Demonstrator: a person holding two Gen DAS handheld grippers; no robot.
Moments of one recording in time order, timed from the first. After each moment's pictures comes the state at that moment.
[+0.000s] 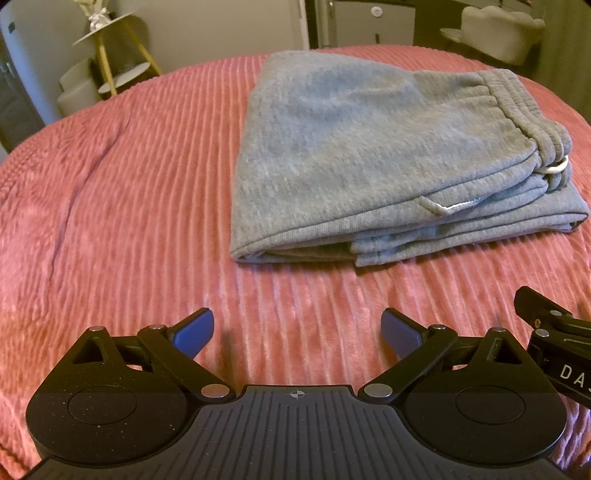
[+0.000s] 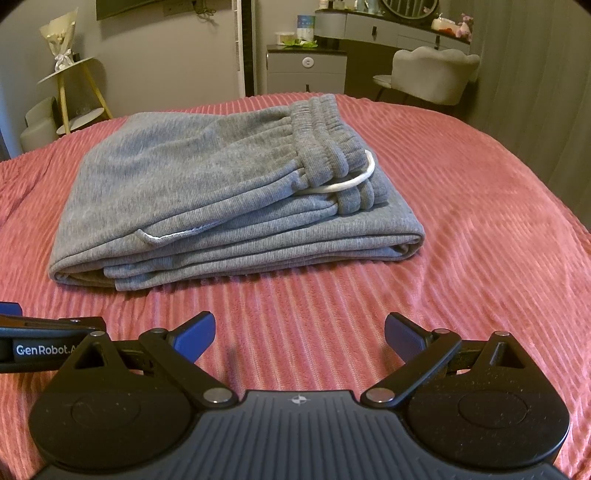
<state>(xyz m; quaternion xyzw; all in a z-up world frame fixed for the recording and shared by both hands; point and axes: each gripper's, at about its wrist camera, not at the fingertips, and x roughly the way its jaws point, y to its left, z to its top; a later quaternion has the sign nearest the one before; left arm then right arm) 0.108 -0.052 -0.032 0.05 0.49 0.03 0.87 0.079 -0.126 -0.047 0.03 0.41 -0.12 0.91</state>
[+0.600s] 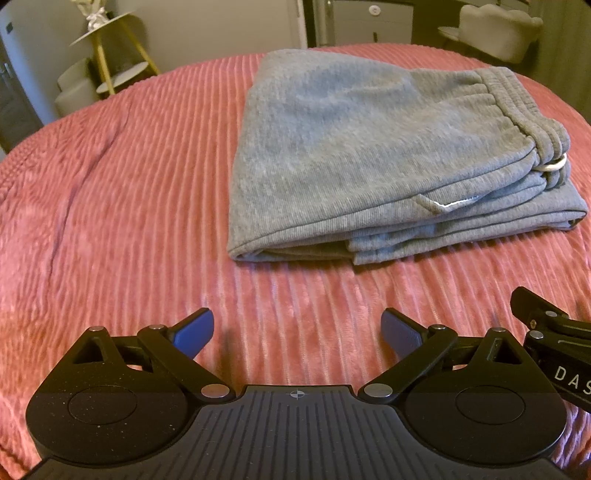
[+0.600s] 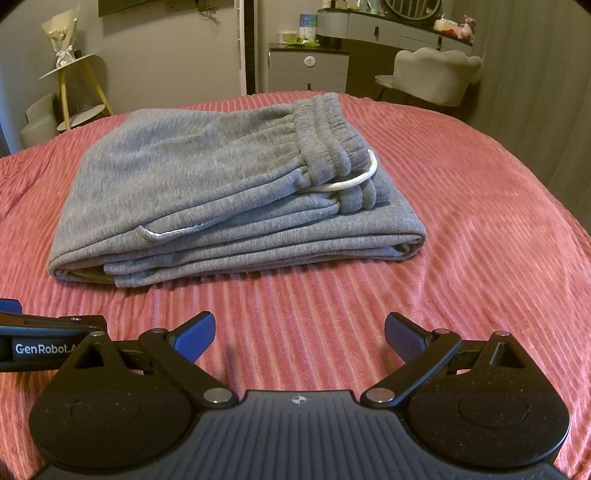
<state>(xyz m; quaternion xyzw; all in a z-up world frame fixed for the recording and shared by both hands) 0.107 -0.051 -0.031 0.05 0.49 0.02 0.87 0.079 -0.125 -0.048 0.03 0.41 -0.12 0.90</state>
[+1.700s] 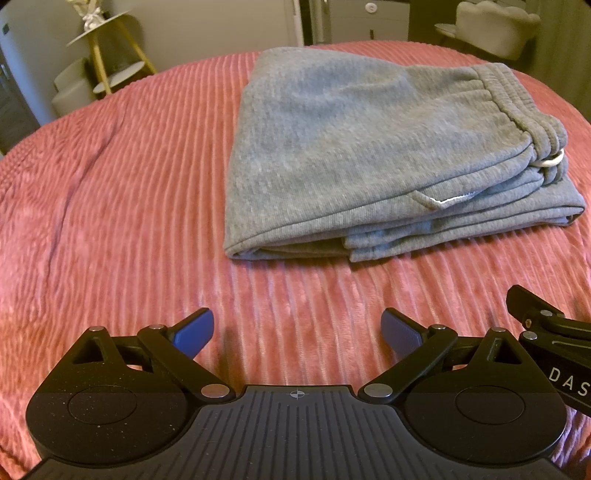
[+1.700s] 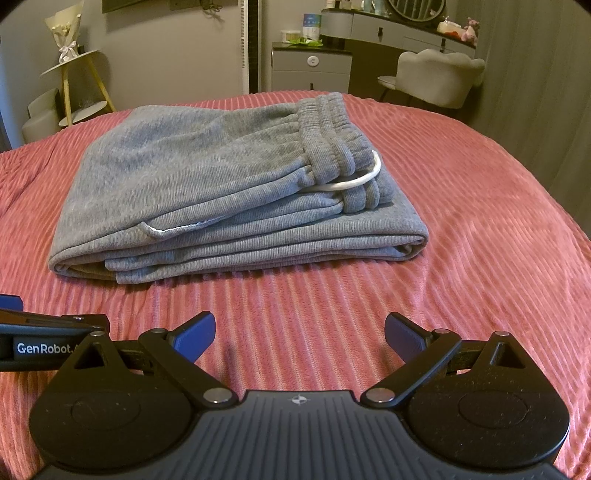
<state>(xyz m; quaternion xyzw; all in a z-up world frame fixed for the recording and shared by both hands) 0.107 -0.050 -0.033 0.05 0.49 0.02 0.87 0.079 -0.123 -0.048 0.02 0.41 -0.11 0.90</state>
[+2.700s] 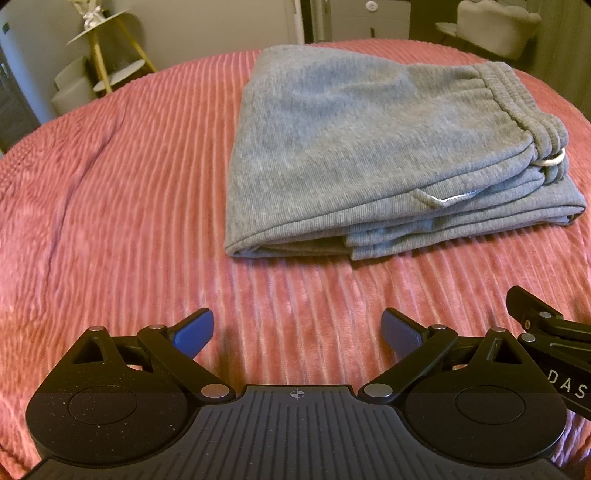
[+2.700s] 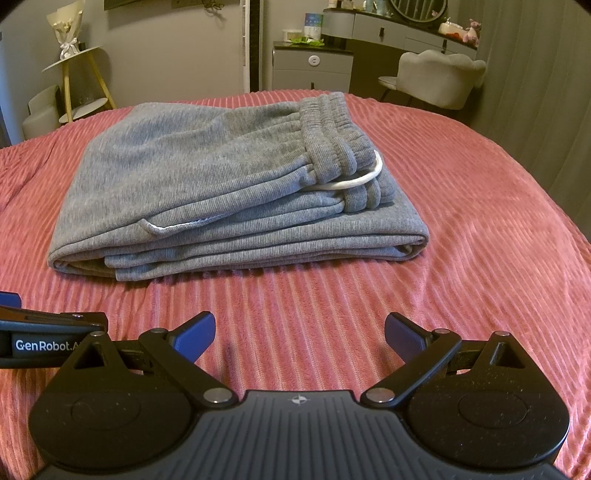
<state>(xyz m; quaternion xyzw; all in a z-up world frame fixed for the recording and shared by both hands) 0.107 -0.050 -0.033 0.05 0.49 0.02 0.87 0.079 -0.122 -0.048 0.02 0.41 -0.11 0.90</state>
